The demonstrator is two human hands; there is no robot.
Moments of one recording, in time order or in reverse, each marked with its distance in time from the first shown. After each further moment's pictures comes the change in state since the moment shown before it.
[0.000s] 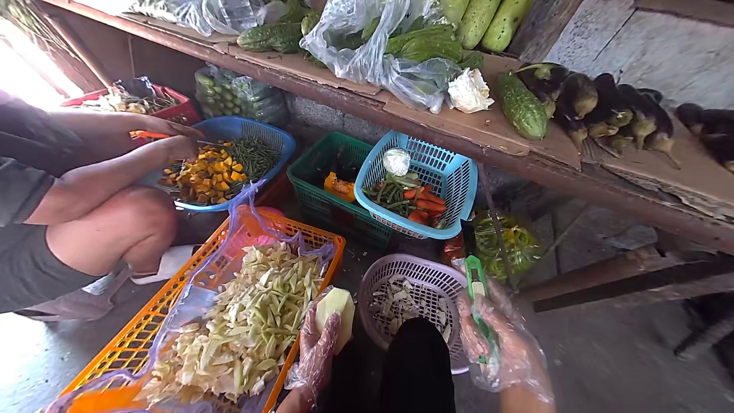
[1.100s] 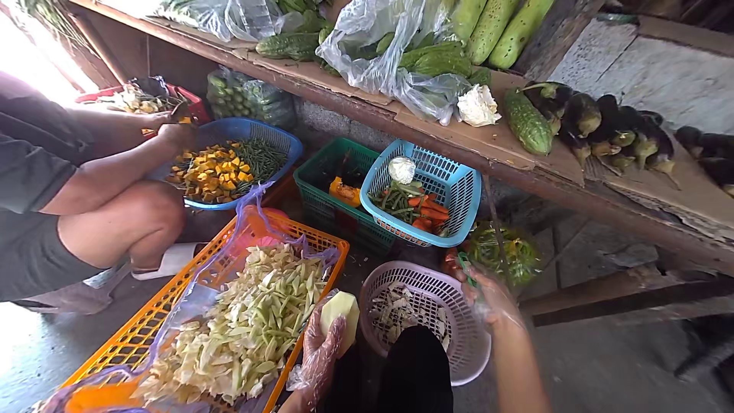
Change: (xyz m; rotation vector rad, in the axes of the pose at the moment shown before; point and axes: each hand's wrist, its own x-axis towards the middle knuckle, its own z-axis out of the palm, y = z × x) left_hand 0.004 -0.005 -0.003 -0.050 -0.041 0.019; right_hand 0.080 0.007 -0.052 -0.386 0.529 0.322
